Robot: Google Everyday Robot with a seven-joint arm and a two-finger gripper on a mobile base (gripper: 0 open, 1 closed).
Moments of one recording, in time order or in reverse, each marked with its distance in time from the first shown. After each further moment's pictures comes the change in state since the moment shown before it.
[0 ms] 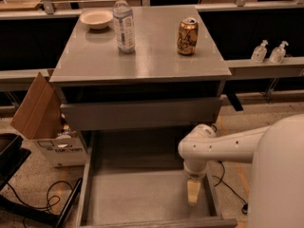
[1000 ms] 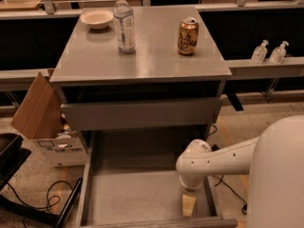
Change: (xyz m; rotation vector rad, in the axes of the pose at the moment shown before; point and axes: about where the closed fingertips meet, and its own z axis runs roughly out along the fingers) arm -0.014 0.041 0.031 -0.019 -0.045 -0.011
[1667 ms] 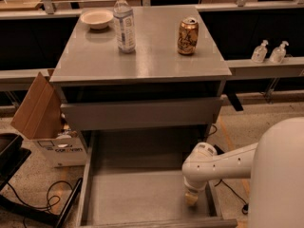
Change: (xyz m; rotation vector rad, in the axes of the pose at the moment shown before) arm 0.013 -0.014 0.015 0.045 -0.020 0.136
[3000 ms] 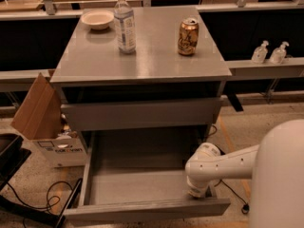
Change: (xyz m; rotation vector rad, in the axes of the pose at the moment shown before) arm 0.004 -0.005 0.004 -0.007 -0.009 0.031
